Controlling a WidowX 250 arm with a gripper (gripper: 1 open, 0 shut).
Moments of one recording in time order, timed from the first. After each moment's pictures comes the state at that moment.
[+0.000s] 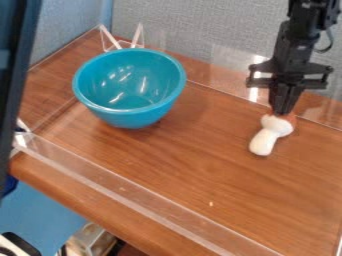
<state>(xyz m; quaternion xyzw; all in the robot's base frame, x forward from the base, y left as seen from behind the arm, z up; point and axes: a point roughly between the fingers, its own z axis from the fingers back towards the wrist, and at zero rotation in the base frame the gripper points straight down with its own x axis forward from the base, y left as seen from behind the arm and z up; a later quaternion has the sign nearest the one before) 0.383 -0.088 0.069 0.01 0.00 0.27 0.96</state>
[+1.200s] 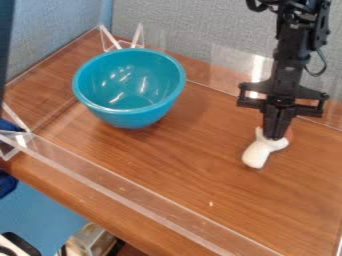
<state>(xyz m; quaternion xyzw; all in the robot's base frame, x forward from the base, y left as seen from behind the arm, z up) 0.357 -0.092 0.048 -0.02 0.04 0.15 0.99</state>
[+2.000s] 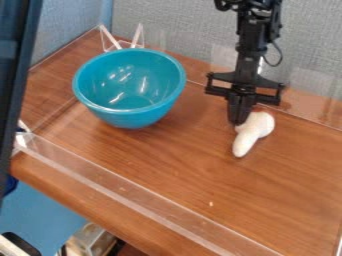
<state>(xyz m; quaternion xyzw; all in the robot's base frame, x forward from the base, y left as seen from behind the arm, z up) 0.378 -0.036 0.029 -0.02 0.07 0.13 0.99</state>
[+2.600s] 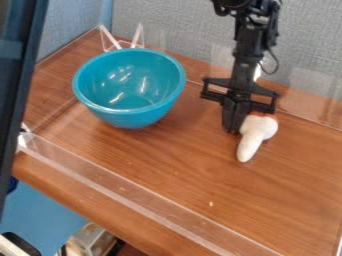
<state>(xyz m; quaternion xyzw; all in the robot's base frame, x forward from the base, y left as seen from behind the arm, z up) 0.364 -0.042 0.027 0.01 0.11 0.10 0.99</state>
